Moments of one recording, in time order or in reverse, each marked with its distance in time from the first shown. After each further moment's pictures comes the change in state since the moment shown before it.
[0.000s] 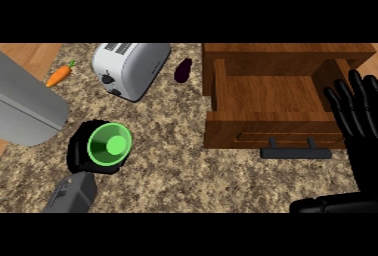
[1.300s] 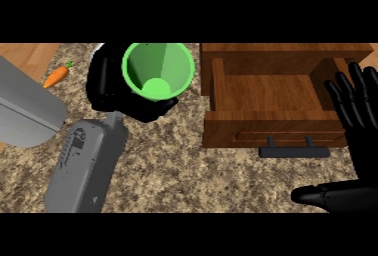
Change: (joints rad) left arm -0.287 -0.107 -0.261 -0.695 0.056 0.374 0.738; right arm -0.044 -0.016 -0.032 0.057 -0.011 0.010 -0.018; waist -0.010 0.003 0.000
